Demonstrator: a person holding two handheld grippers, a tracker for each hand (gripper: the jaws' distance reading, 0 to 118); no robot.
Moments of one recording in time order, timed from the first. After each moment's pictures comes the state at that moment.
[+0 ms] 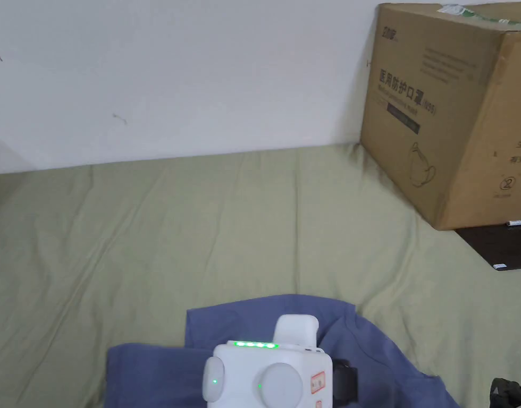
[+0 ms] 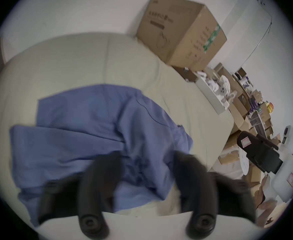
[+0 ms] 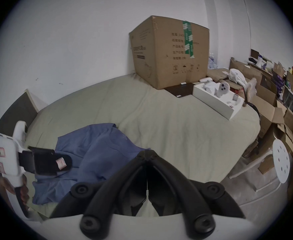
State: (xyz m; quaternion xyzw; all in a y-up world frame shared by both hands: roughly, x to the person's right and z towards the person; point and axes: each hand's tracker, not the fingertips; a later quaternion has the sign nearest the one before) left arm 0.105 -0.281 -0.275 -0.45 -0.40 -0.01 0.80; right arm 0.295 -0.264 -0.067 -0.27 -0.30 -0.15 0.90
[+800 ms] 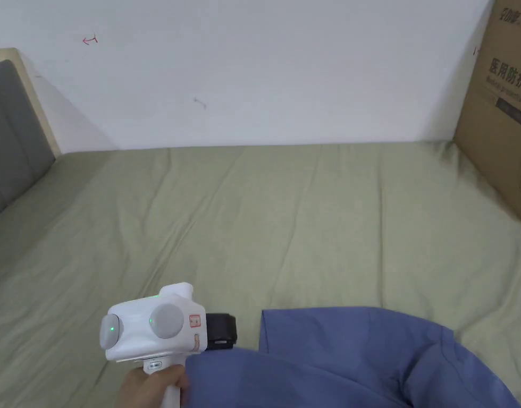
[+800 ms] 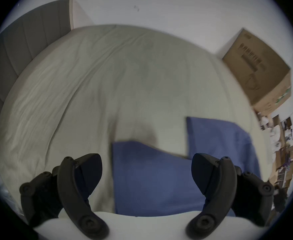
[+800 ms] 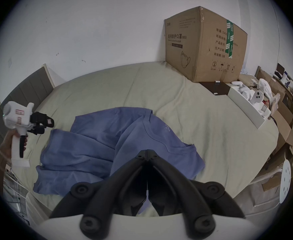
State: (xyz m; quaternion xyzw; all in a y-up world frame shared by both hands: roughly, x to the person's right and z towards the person) left arm -0.081 -0.357 -0.490 -0.52 -0.13 0.02 0.85; right arm 0.244 -0.291 -0.144 -0.34 -0.20 -0.11 0.91
